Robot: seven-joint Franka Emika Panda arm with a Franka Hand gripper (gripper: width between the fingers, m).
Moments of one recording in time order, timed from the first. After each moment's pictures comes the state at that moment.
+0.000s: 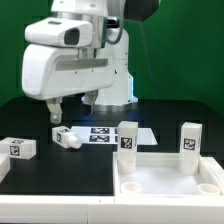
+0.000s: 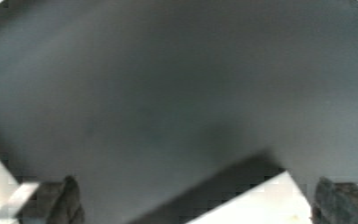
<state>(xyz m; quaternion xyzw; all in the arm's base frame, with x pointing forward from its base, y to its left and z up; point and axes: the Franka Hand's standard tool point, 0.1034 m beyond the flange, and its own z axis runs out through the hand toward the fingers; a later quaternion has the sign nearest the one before) 0.511 -0.104 0.093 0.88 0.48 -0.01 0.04</state>
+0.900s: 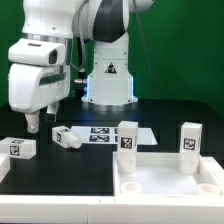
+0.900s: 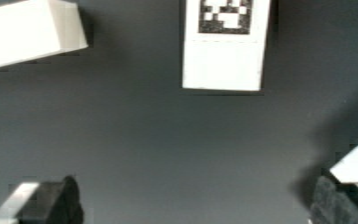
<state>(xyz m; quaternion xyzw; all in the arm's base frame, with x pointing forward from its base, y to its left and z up) 0.461 -0.159 0.061 0.78 0.62 -0.01 0.06</state>
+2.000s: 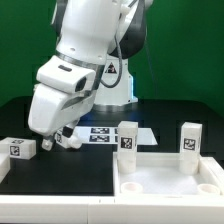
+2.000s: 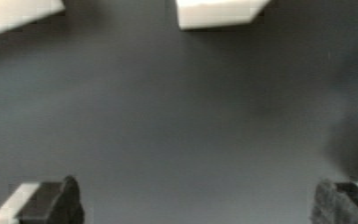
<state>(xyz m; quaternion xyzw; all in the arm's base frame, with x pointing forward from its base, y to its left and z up) 0.479 -0.143 0.048 0.80 0.57 -0.12 0.11</state>
